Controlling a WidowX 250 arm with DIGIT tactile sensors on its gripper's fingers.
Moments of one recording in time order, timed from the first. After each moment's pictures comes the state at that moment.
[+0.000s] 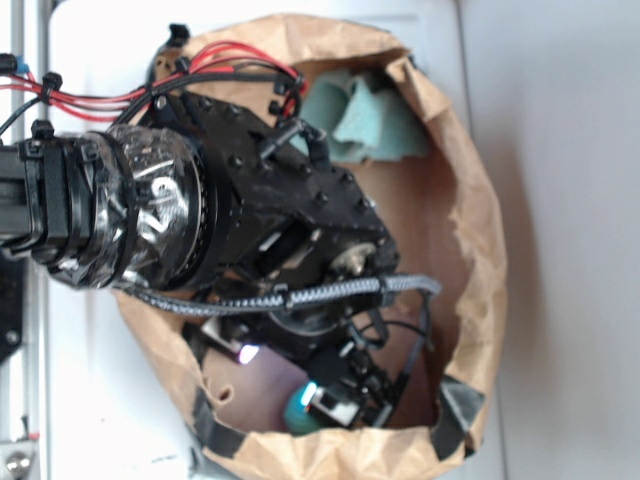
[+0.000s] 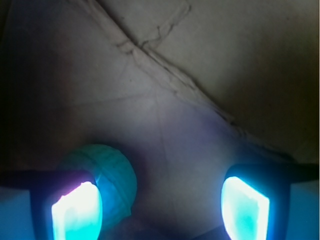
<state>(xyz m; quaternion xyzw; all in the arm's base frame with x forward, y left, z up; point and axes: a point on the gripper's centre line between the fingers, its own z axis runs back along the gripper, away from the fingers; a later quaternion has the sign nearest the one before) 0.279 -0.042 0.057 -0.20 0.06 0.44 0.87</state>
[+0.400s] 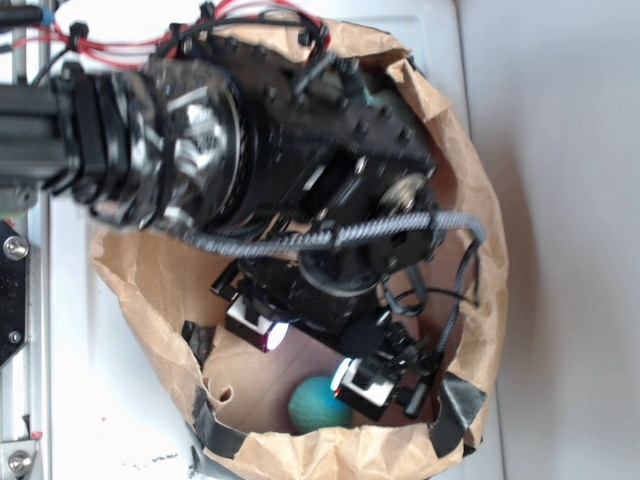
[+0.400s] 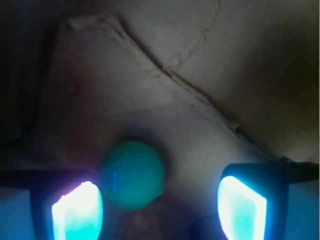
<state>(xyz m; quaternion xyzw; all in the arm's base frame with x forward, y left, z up) 0.292 -0.032 0.087 -0.24 0.09 0.44 0.86</state>
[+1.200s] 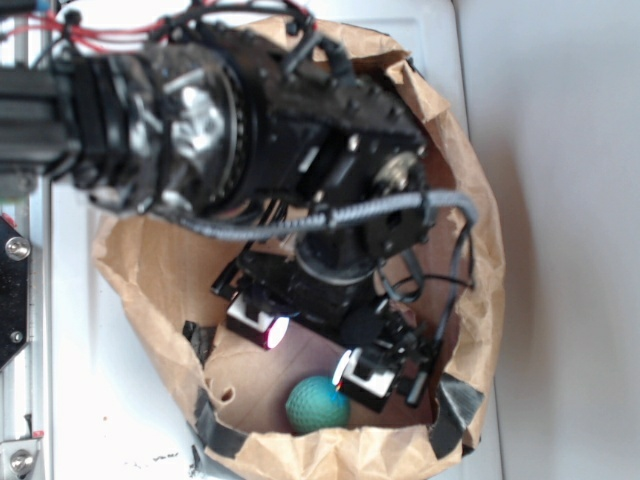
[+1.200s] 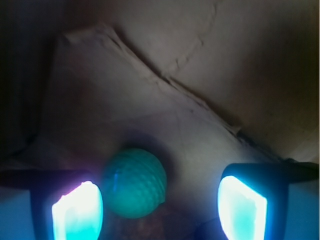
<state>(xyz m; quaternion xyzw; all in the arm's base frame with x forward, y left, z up) 0.281 -0.057 0.072 -0.24 0.10 0.42 0.87</state>
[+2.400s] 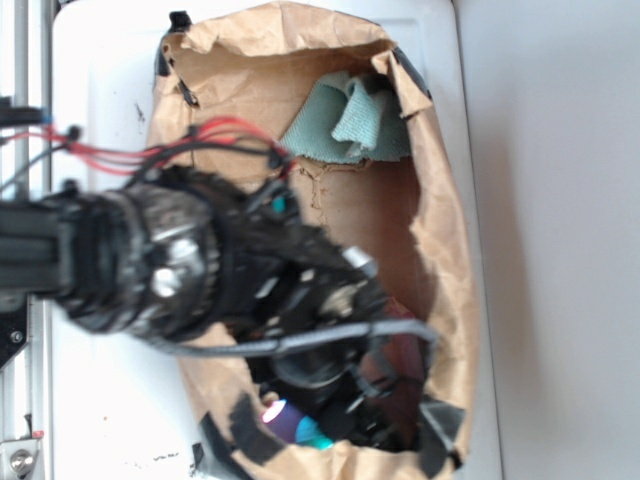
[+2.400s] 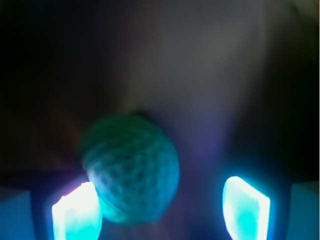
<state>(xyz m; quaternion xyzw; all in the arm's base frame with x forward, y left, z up) 0.294 -0.096 0.051 -0.28 0.03 0.39 0.88</state>
